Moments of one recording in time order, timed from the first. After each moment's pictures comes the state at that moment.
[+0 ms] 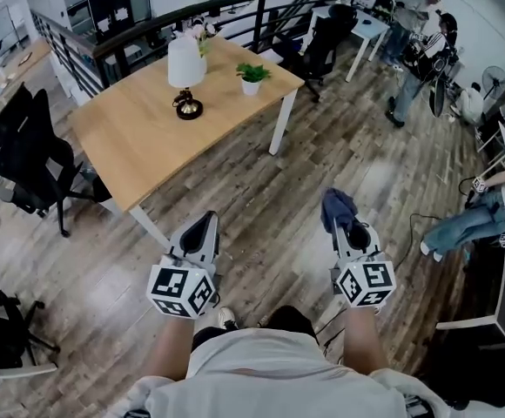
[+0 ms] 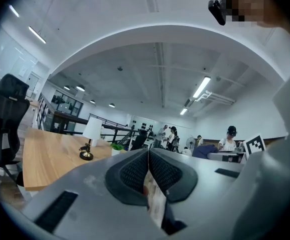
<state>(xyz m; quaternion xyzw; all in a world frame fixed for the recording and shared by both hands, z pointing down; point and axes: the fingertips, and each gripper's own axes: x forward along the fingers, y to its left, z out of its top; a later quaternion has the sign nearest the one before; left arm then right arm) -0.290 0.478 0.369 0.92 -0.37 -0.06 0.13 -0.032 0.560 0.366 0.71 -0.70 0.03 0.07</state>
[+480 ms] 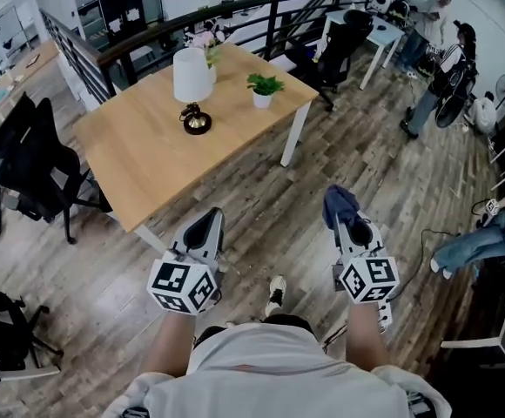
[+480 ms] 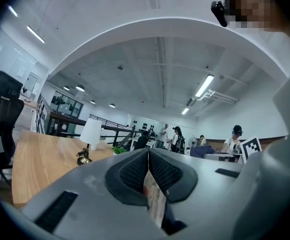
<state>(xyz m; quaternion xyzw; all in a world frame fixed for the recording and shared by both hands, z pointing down) -0.262 0.388 0.364 0.92 -0.37 -0.05 0.12 -0.006 0.456 0.369 0.69 -0.72 0.04 0.05</state>
